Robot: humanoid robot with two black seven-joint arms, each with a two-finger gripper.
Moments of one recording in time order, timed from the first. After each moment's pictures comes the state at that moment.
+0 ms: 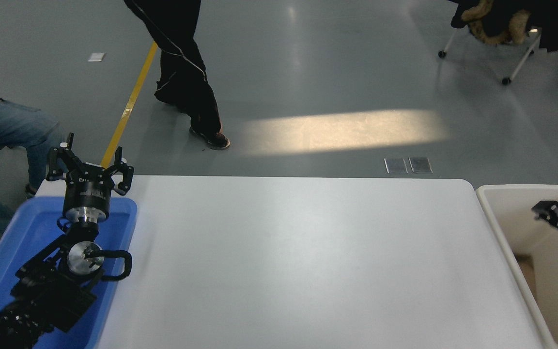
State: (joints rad) left arm -0.61 0.19 -0.97 -0.40 -0.11 -0.54 -0.56; right arm 1.51 -0.62 -1.22 1.06 0.11 0.07 -0.05
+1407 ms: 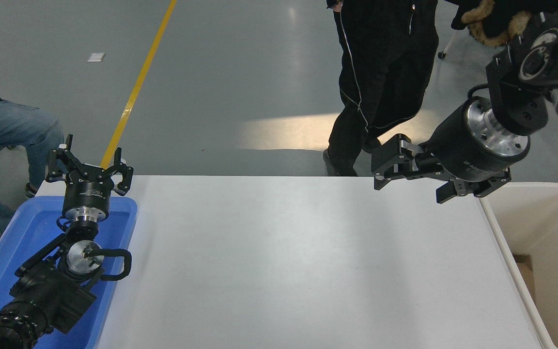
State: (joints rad) left arm -0.61 0.19 -0.97 -0.40 -0.12 -0.54 -0.56; right arm 2.59 -0.20 -1.37 1.74 0.28 0.59 -0.05
